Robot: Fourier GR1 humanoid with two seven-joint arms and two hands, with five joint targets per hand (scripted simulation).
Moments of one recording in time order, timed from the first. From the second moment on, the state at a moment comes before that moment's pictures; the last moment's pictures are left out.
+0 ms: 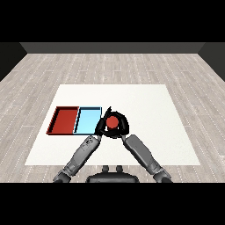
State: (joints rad) left arm -0.40 0.00 -0.47 -1.29 0.14 0.31 -0.20; right arm -0.44 0.00 0.50 -1.36 -0.28 -0.42 -0.33
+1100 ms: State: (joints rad) left arm -0.44 0.04 -0.54 -1.28 0.15 0.54 -0.15; right arm -0.50 -0.02 0.55 -1.33 -0.36 -0.47 -0.38
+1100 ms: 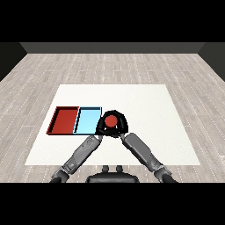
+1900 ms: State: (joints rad) left arm -0.44 0.03 -0.54 -1.29 0.17 0.57 -0.20; right arm -0.48 -0.02 0.53 -1.38 -0.35 -0.41 -0.36
